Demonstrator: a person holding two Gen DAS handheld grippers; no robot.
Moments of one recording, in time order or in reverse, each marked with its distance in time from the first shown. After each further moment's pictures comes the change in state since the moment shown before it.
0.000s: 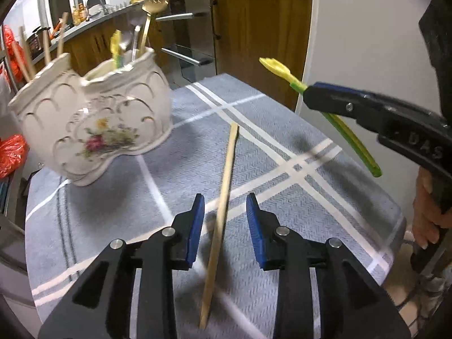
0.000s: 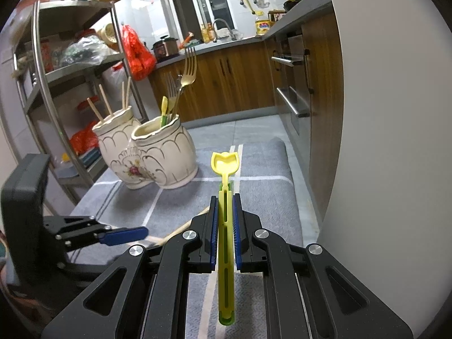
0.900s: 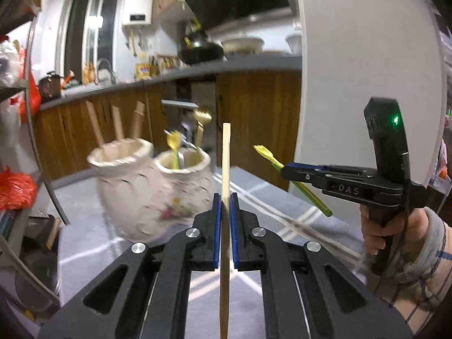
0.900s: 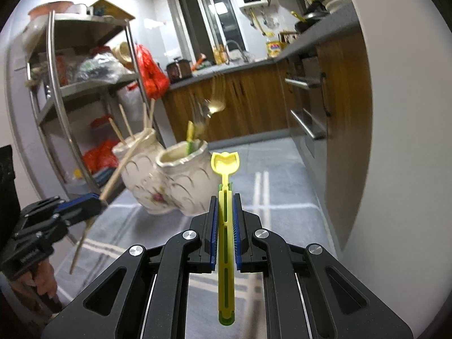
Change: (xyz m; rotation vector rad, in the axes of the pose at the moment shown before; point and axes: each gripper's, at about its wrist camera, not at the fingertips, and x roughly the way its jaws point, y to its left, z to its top) left arm -0.115 0.070 -0.036 -0.008 -0.501 -0.073; right arm -0.003 0.030 0.012 0.003 -0.150 0.074
